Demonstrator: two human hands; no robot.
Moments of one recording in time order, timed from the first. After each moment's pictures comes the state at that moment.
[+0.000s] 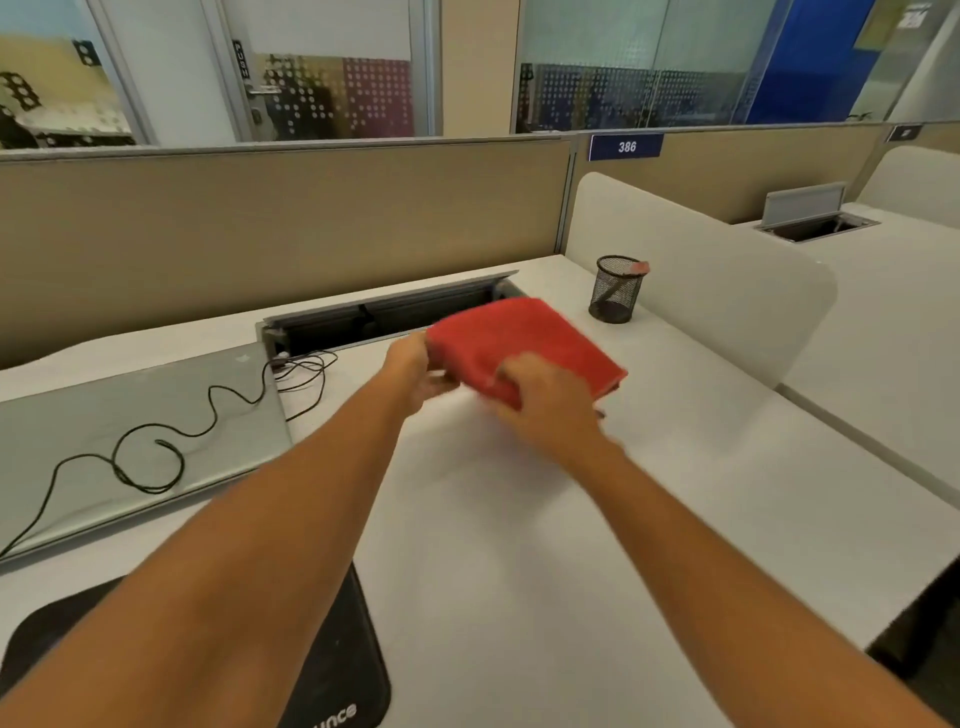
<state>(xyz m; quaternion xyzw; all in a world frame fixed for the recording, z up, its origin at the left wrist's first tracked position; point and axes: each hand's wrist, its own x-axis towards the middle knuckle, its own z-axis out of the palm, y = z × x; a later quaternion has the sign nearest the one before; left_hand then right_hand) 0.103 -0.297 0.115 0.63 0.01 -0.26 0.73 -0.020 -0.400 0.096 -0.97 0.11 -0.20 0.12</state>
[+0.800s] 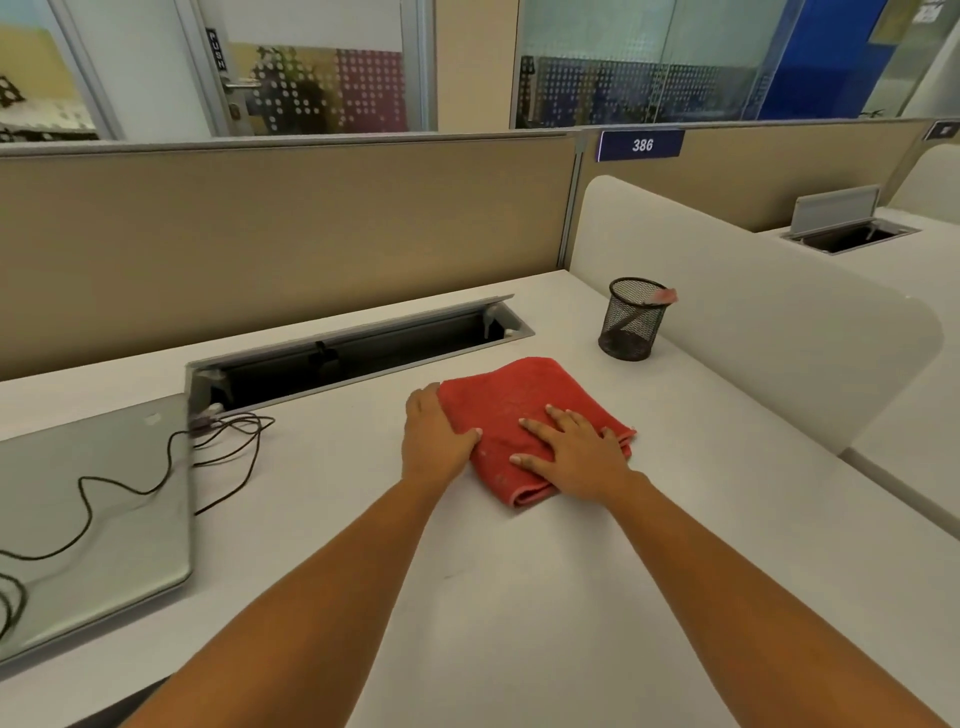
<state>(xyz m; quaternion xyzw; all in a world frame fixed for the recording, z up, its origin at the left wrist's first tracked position) 0.165 -0.388 0.013 0.87 -0.18 -0.04 0.46 0.074 -0.541 0.005 -0.97 0.19 0.07 0.09</state>
